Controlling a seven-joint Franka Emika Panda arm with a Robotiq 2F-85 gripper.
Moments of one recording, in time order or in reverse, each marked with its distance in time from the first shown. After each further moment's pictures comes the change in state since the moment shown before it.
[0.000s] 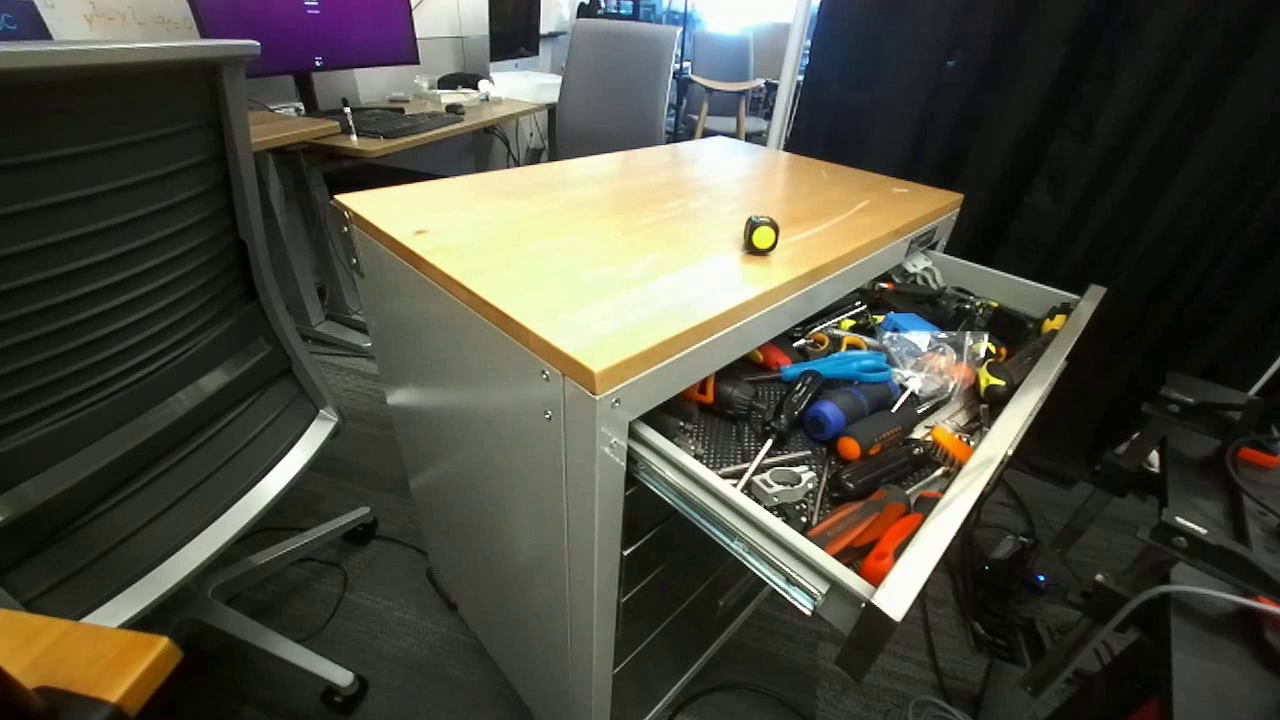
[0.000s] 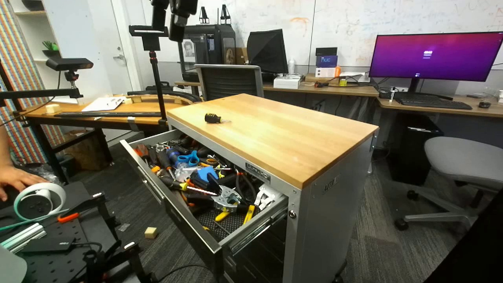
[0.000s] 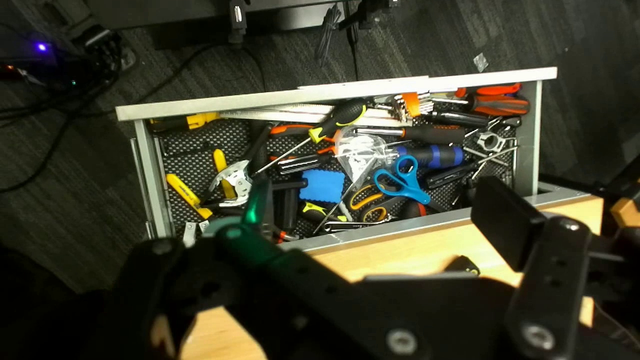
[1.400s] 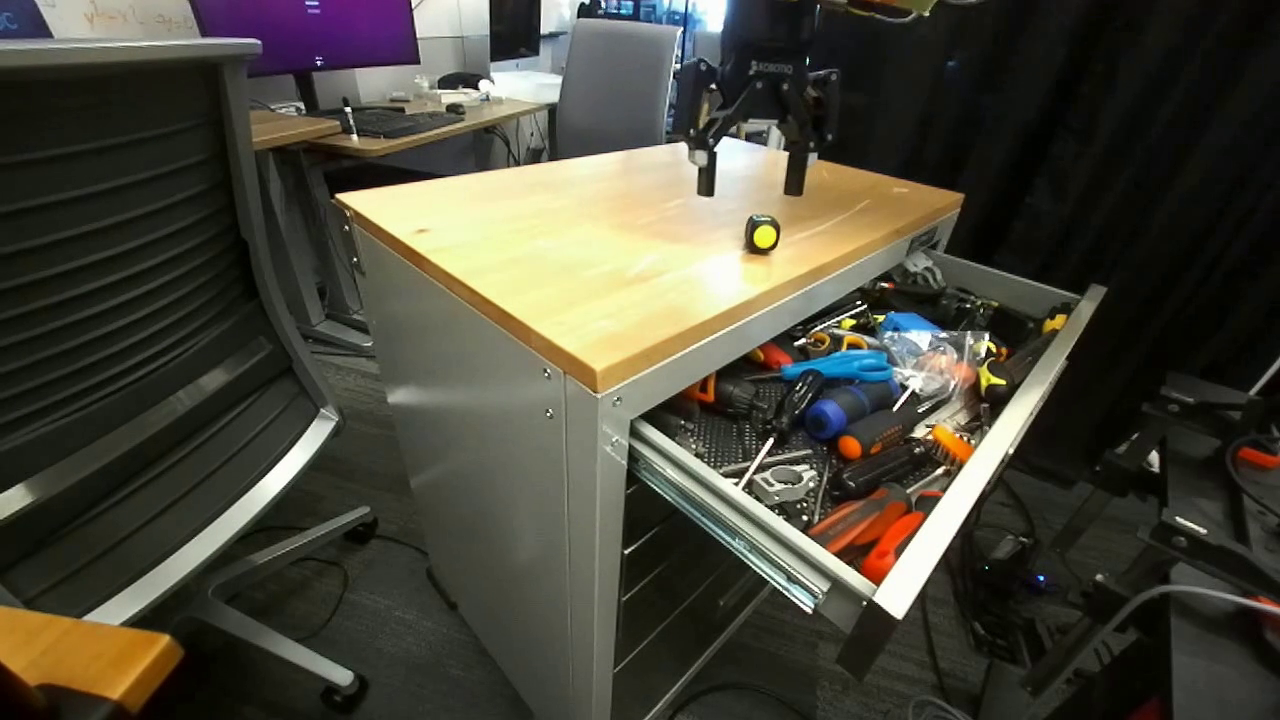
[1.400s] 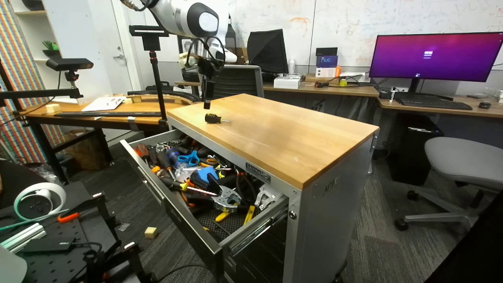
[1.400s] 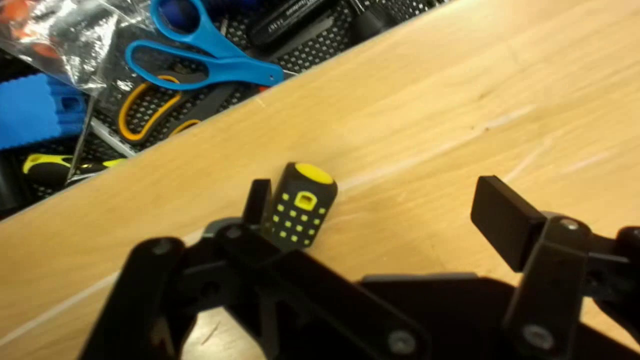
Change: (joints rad) arm 0.189 0.809 0.336 0.386 0.033 0.523 0.804
